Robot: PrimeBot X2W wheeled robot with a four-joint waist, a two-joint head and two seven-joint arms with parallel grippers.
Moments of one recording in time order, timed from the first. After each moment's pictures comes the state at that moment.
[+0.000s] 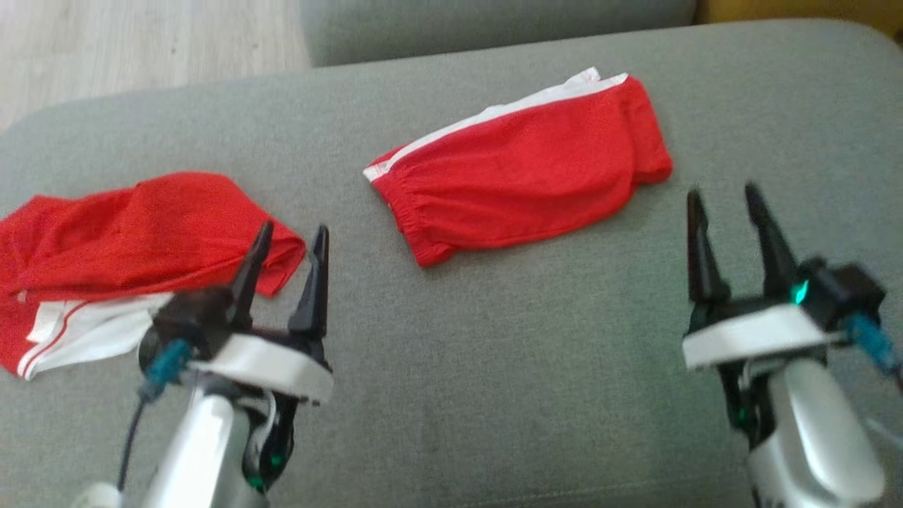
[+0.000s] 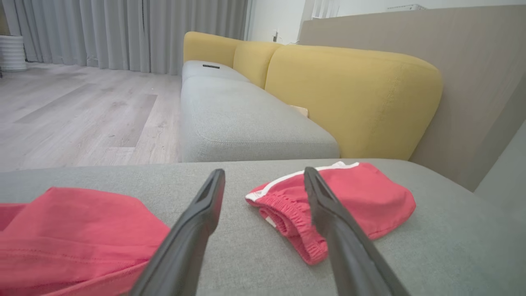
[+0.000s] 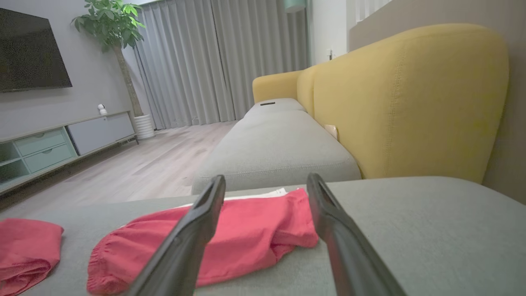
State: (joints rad) left arm -0.20 0.10 -0.27 0.23 -0.31 -0.05 -0.26; right arm -0.25 -0.10 0.08 0.32 0.21 0.13 -0.26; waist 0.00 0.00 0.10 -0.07
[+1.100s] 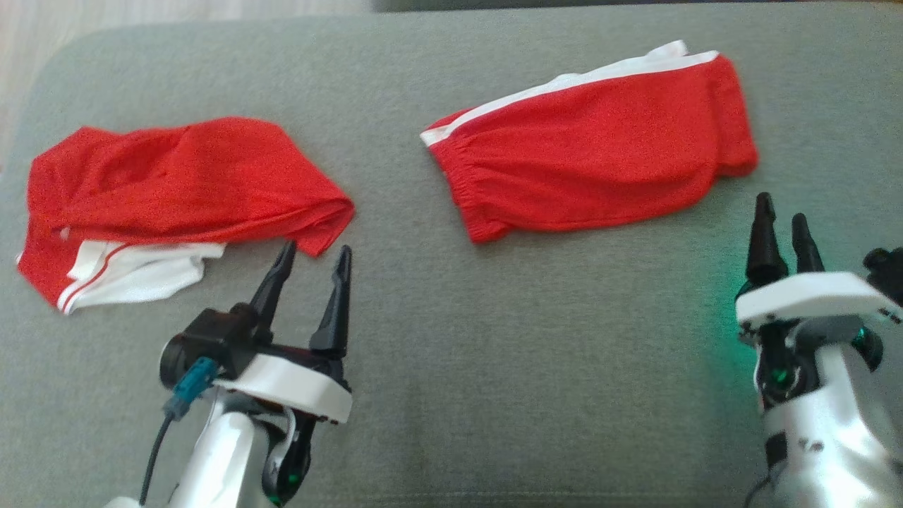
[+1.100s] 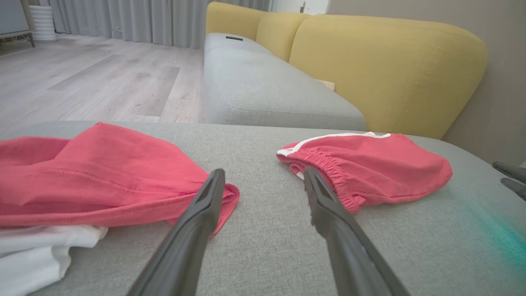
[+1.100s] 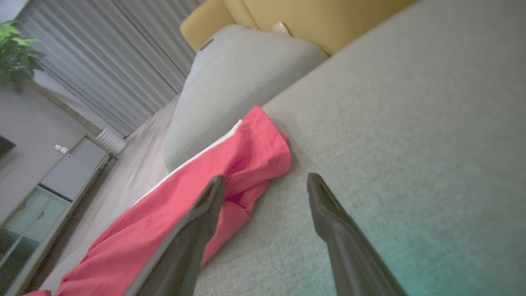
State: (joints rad) left arm -0.14 0.05 -0.24 0.21 -0.21 -0.08 -0.26; right arm -0.36 -0.05 -0.14 0.55 0.51 0.13 -0.10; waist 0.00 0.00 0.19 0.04
